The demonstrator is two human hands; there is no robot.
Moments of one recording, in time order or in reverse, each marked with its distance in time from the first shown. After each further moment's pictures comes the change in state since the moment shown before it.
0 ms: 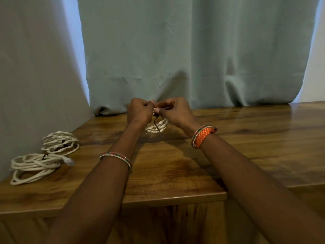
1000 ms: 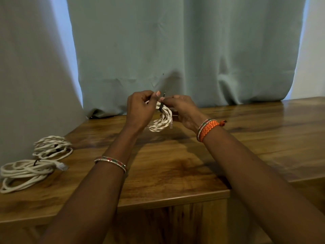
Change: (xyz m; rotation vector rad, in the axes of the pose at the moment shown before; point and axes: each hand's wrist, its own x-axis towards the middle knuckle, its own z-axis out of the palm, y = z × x) left_hand -0.008 0.010 0.004 -0.228 -0.042 0.444; right_hand 0.013 0.006 -0.023 0.473 0.035 0.330
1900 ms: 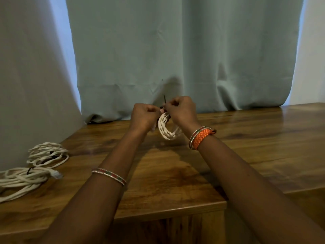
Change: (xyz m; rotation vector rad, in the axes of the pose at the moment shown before) left_hand -0.004 0.015 0.012 -0.115 -0.110 -0.477; right_hand 0.015 0.009 0.001 -0.567 0.377 -0.334
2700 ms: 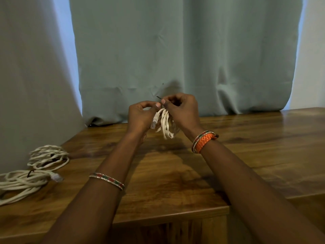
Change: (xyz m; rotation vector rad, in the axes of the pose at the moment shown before) left_hand -0.002 0.011 -0.006 -0.295 0.071 -0.019; right_hand -0.006 -0.013 -0.011 0.241 0.012 -0.182
